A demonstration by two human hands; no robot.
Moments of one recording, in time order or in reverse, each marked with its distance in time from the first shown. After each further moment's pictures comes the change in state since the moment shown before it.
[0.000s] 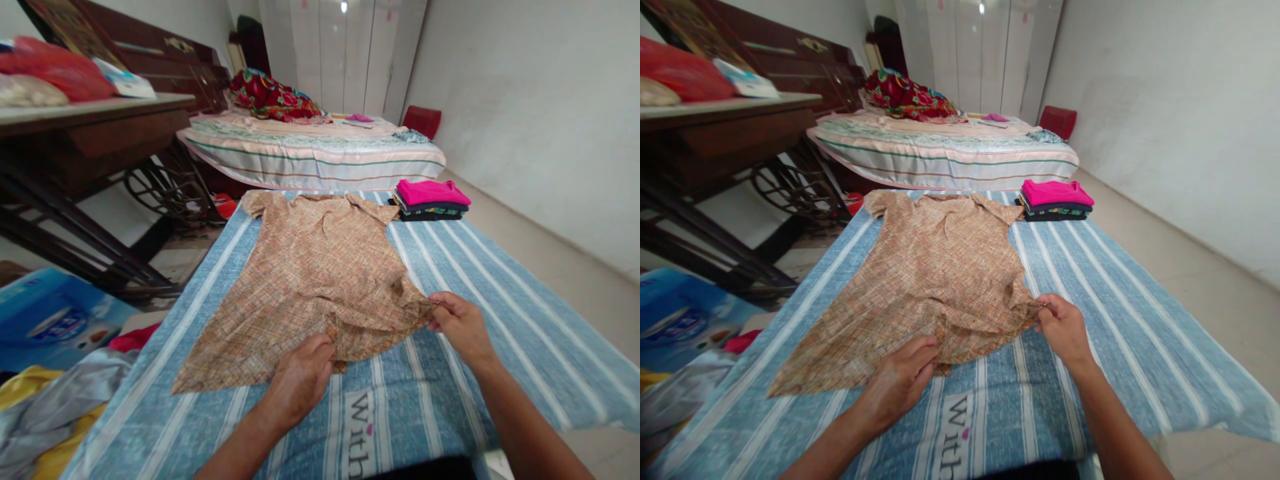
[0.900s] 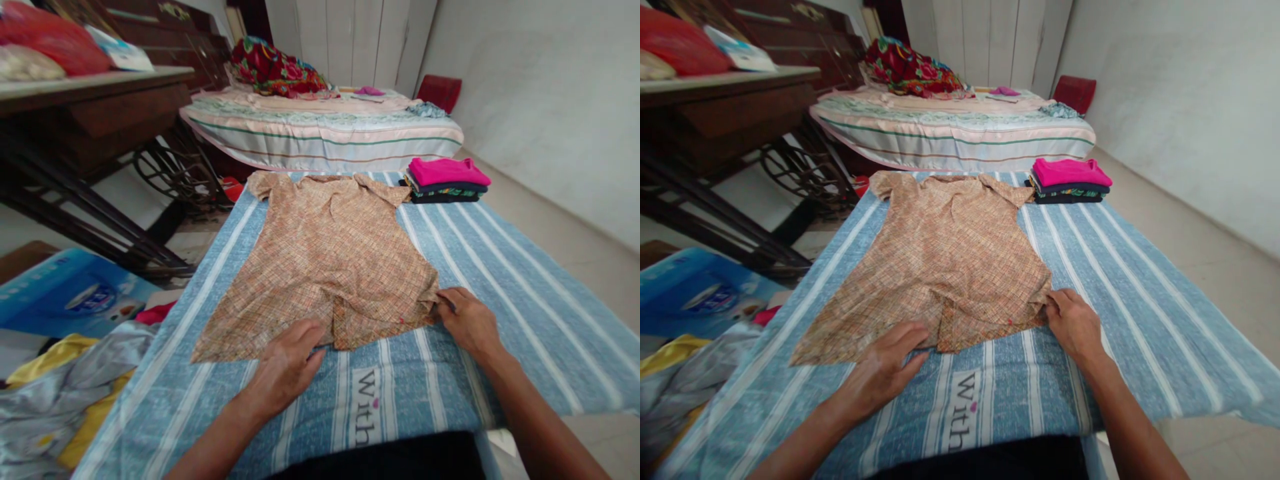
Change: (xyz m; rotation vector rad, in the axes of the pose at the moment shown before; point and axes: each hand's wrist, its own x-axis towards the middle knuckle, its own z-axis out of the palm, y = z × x) left_hand -0.025 -0.010 -0.017 0.082 0.049 -0.014; right_hand -0.006 0.034 -0.013 -0.979 0.034 -0.410
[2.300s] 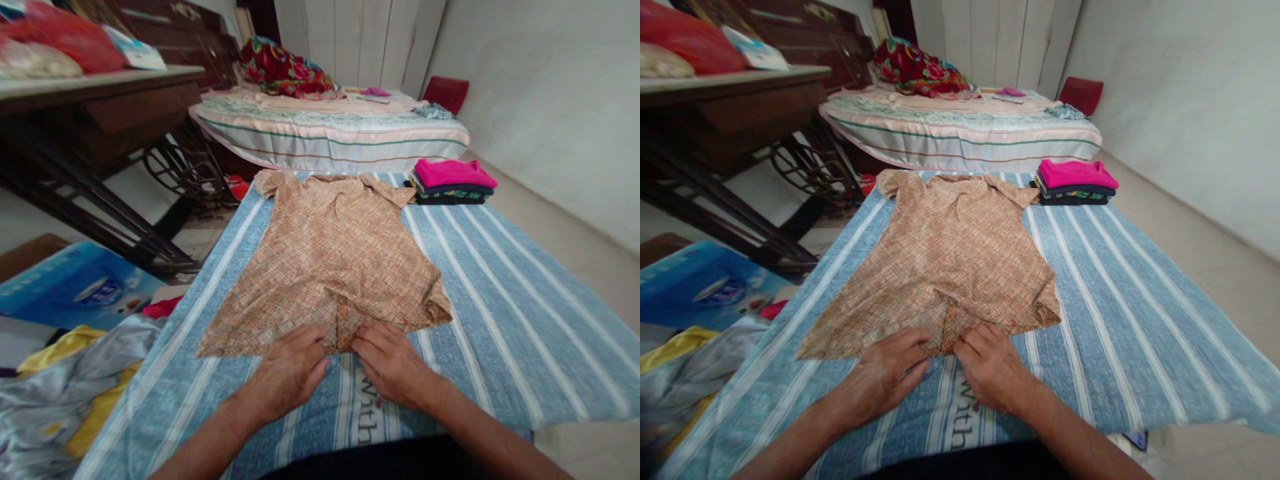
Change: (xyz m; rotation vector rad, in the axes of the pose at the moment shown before) left_hand -0.003 0.011 -0.011 0.051 -0.100 0.123; right_hand -0.040 -0.126 0.004 0.456 -0.035 -0.818
